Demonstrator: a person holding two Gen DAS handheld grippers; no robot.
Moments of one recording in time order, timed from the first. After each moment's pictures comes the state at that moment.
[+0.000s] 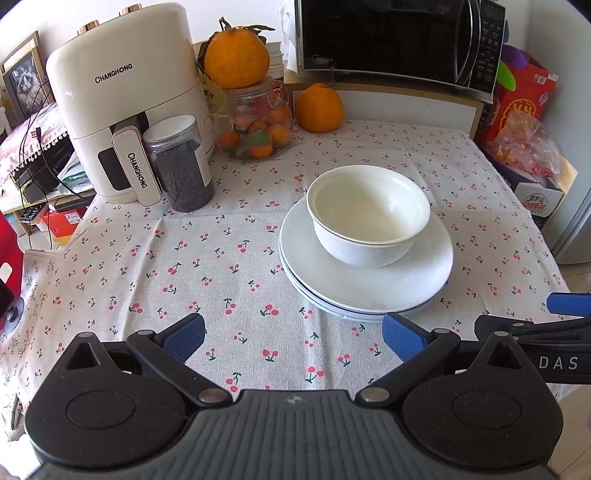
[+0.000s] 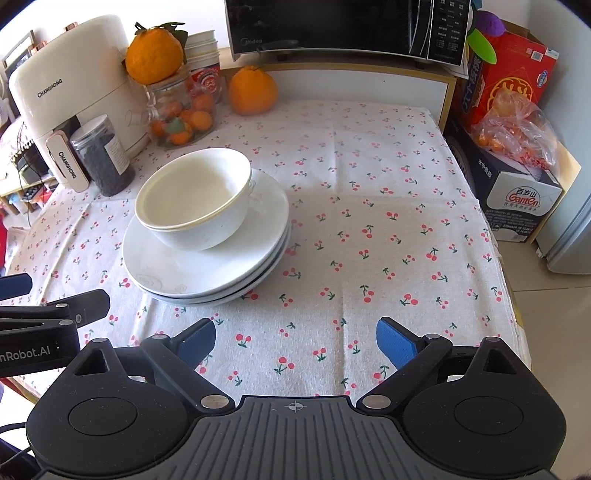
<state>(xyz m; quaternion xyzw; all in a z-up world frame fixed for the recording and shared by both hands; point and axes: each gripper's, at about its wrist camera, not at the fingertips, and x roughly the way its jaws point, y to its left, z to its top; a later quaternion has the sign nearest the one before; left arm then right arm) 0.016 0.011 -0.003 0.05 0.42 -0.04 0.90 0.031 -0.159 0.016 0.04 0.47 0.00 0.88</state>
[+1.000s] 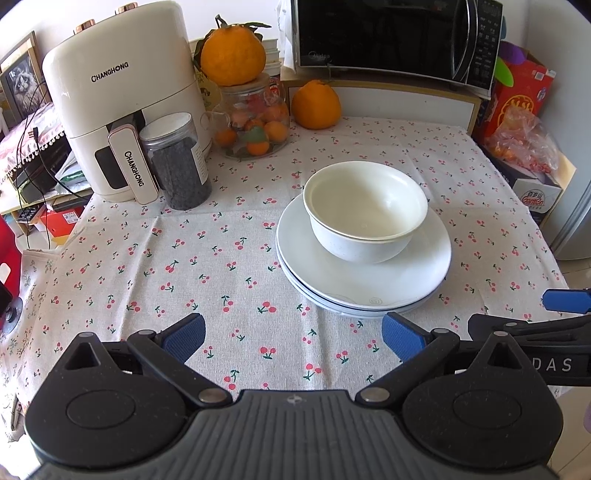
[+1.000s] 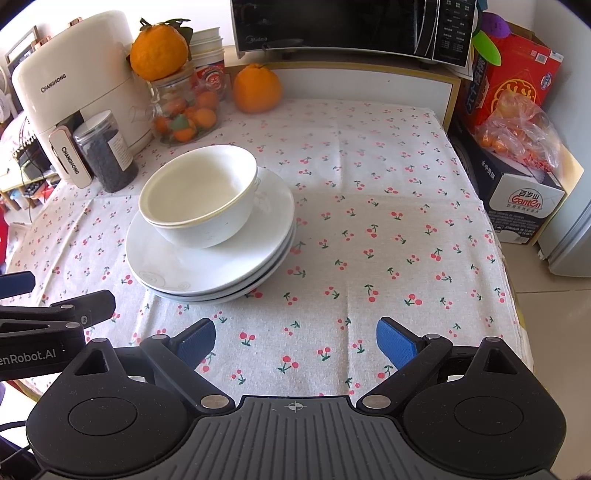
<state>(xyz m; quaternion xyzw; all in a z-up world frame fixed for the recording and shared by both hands) 0.013 0.008 -0.006 0.05 0.43 -0.05 0.90 0.031 -0.152 0.015 0.04 0.47 0.00 0.88</state>
